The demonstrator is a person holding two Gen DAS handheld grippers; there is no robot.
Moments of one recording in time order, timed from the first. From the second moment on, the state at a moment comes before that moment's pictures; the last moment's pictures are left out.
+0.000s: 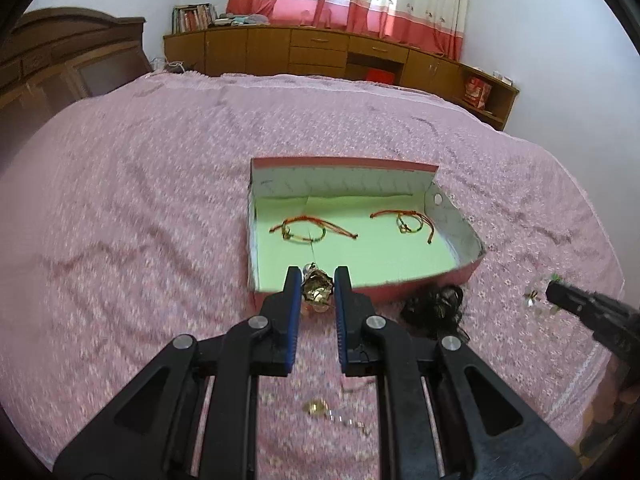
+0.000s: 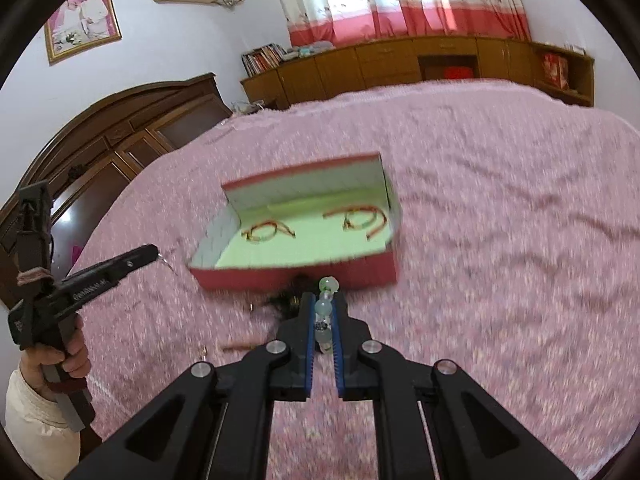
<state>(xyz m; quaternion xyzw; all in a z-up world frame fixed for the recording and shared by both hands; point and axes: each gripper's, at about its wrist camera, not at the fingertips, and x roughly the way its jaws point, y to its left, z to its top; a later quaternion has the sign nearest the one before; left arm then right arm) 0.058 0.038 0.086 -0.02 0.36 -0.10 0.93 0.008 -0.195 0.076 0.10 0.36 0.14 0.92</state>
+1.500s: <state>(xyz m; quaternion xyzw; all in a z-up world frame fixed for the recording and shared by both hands) 0.166 0.012 0.011 -0.01 0.45 -0.06 0.89 0.175 -0.188 0.004 0.11 0.43 0.11 0.89</state>
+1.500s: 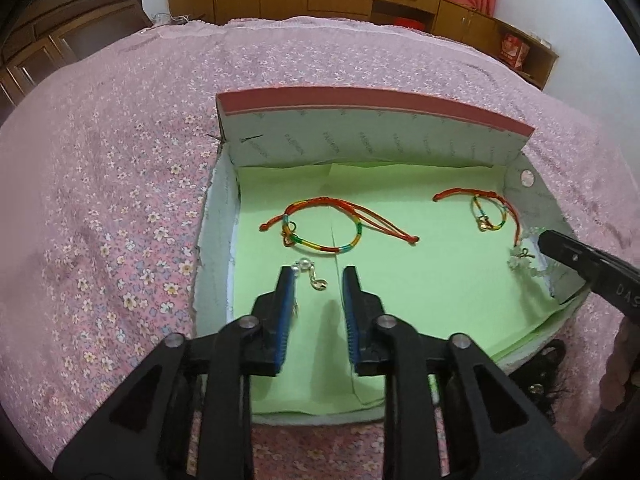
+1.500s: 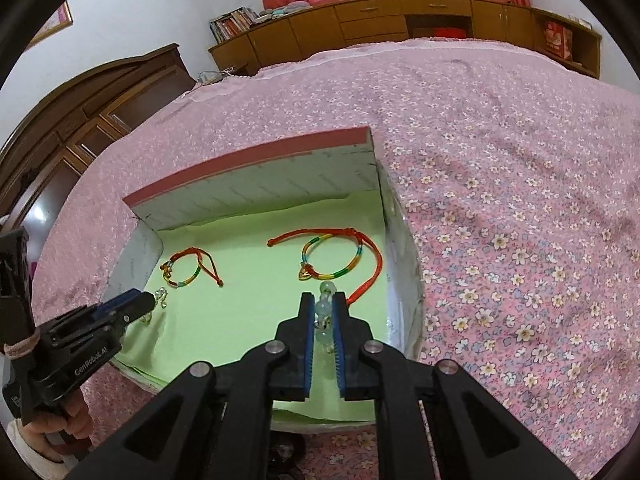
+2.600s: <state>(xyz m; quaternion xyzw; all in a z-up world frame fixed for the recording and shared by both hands) 0.091 0.022 0.050 -0.06 0.43 -0.08 0.90 0.077 -0.199 0.065 0.12 0.37 0.12 0.91</state>
